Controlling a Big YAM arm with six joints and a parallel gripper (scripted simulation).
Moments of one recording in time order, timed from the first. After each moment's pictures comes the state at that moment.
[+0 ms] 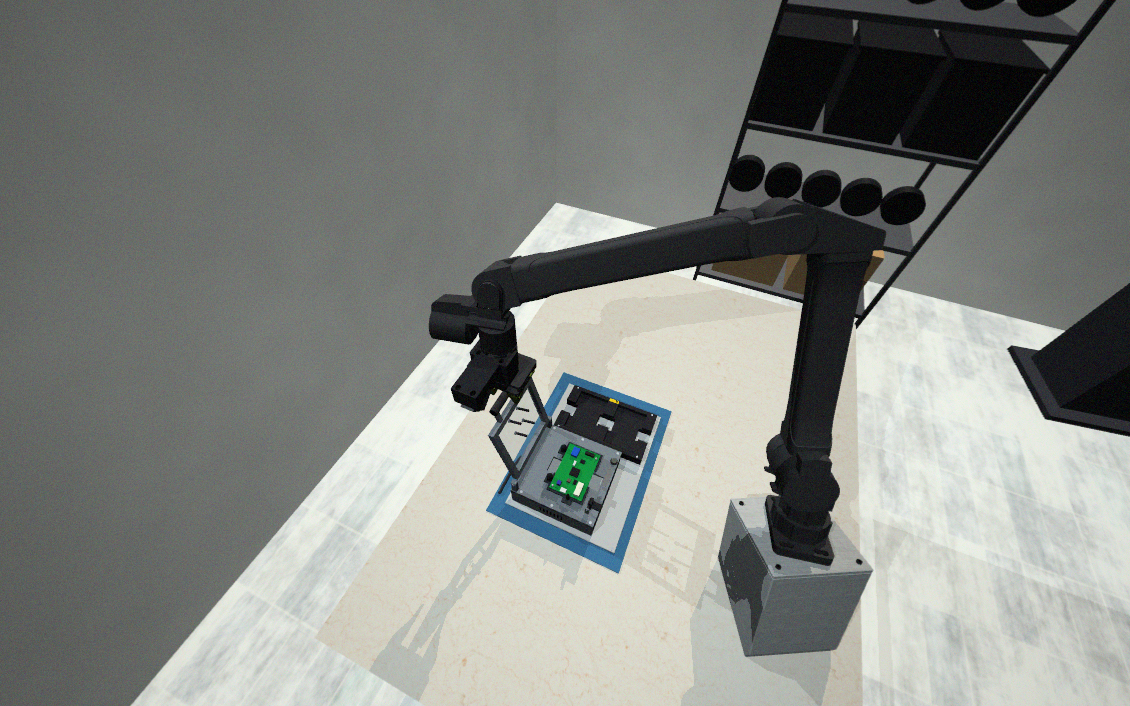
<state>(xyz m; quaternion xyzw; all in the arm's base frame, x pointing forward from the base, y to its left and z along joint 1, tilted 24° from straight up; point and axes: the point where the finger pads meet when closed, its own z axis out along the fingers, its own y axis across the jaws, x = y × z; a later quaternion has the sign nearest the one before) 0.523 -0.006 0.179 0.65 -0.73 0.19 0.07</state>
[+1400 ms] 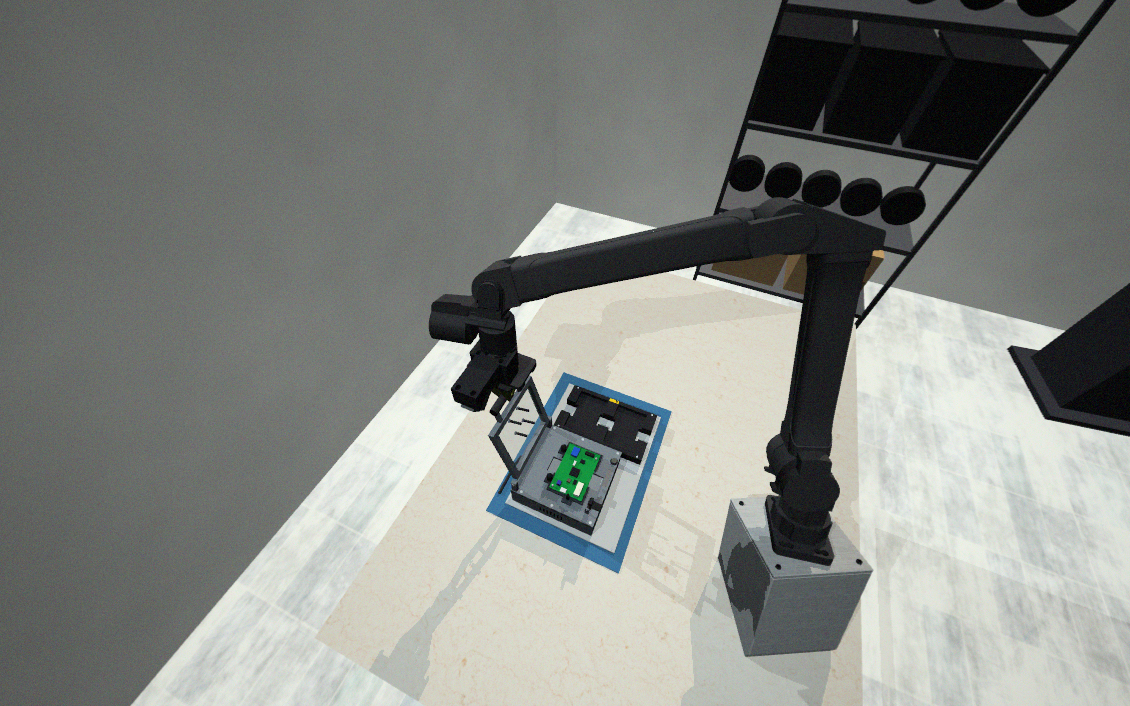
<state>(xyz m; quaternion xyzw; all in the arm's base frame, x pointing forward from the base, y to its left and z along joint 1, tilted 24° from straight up) 0.523 -0.006 0.179 0.65 -0.73 0.19 0.07</state>
